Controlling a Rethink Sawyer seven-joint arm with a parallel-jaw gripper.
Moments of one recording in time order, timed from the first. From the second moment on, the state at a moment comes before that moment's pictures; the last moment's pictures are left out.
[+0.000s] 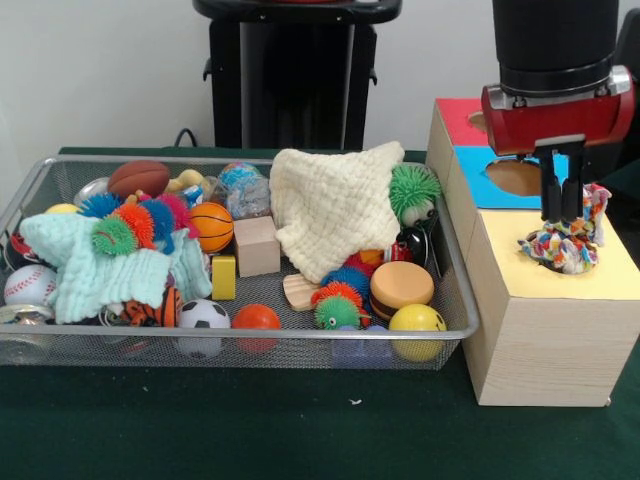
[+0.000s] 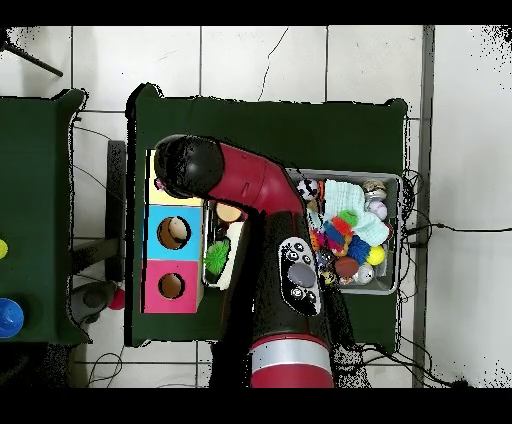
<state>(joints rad) -0.07 -0.60 0.03 1.43 0.34 0.65 1.58</state>
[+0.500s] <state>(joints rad) -0.07 -0.57 0.03 1.45 0.33 0.63 1.58</state>
